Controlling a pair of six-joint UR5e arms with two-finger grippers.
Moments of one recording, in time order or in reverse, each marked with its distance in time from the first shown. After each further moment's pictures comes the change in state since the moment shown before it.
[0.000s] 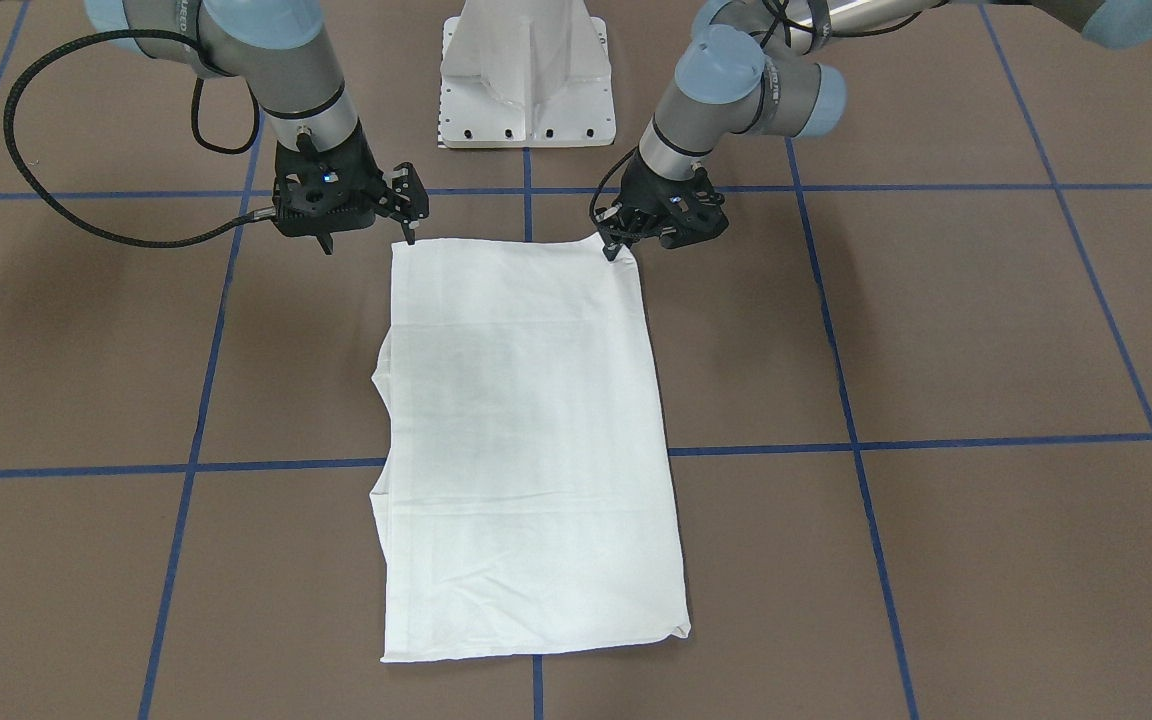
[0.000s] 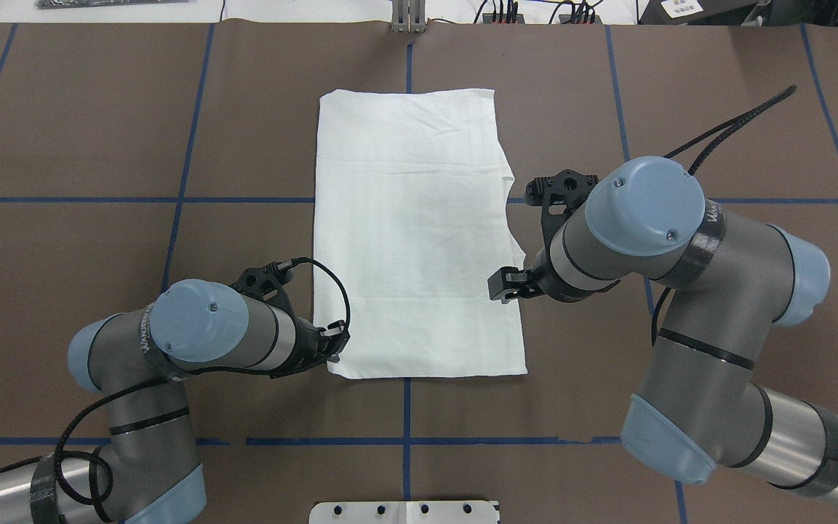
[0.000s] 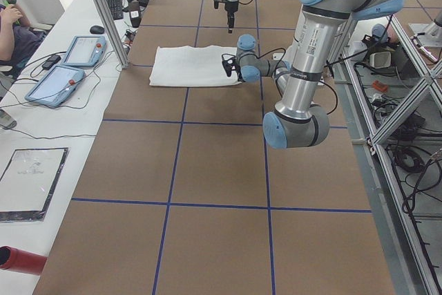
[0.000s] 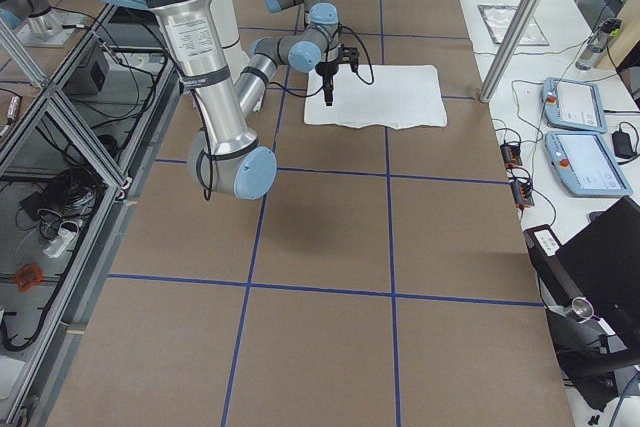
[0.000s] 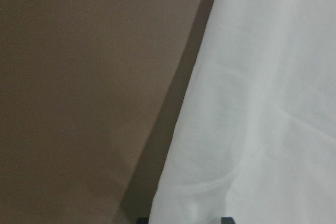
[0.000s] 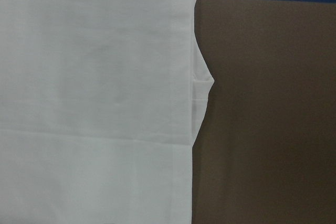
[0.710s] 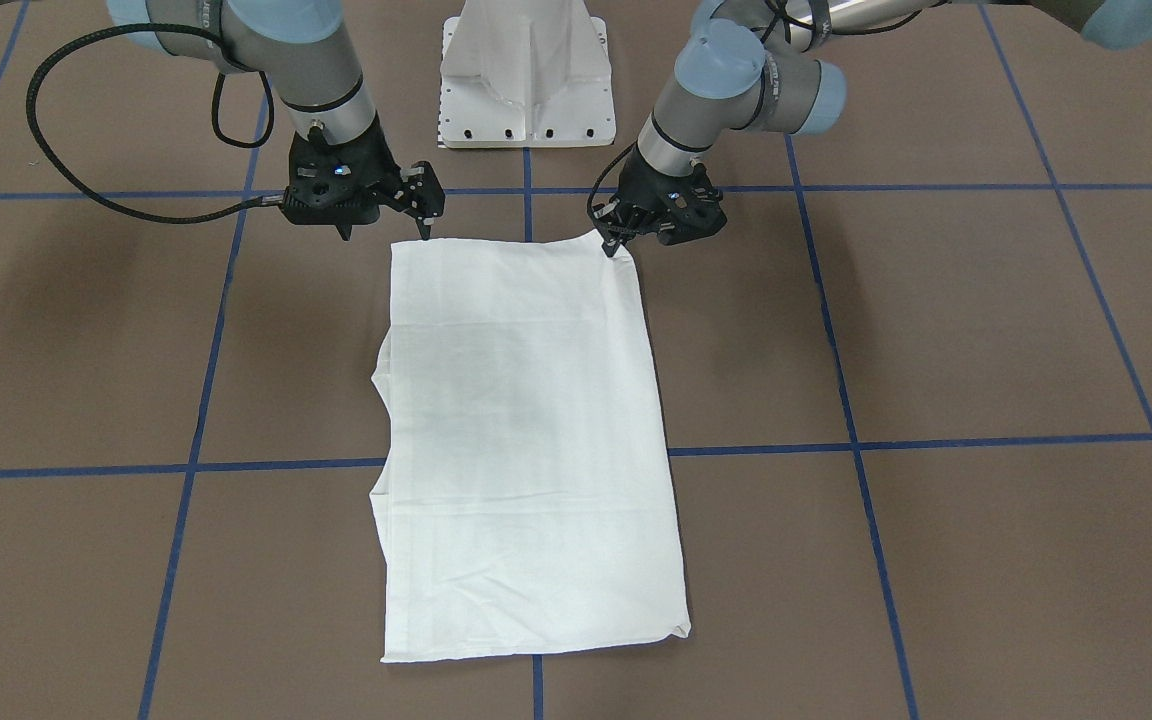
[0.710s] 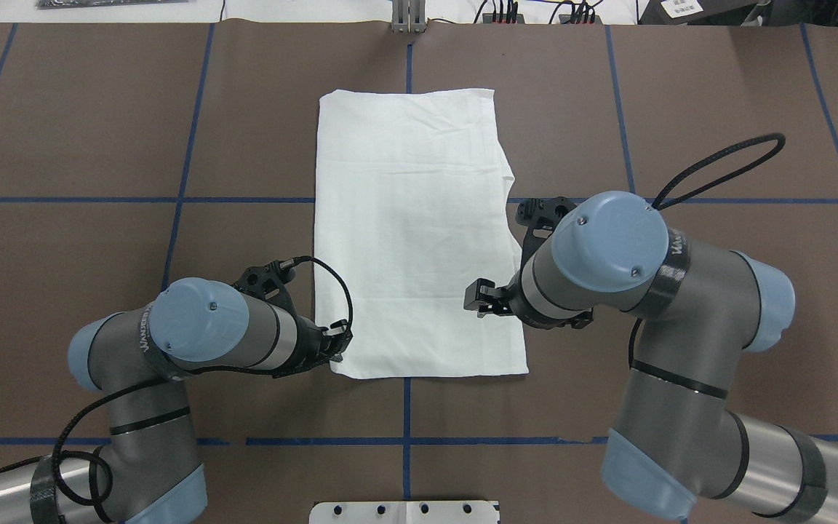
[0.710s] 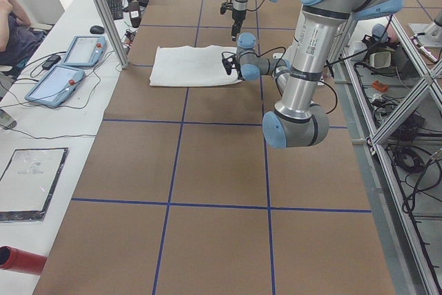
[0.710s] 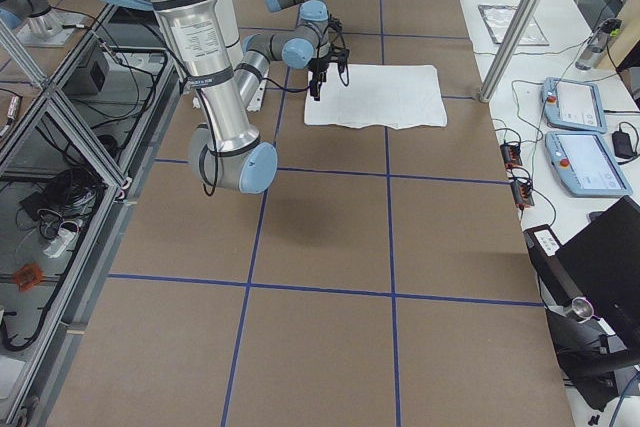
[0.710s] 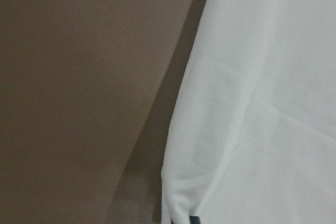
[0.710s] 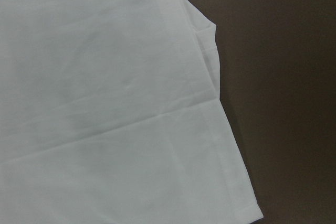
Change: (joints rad) left arm -0.002 -0.006 -0.007 0.000 -0.004 0.004; right arm -0.144 0.063 -0.035 -0.008 -0.140 0.508
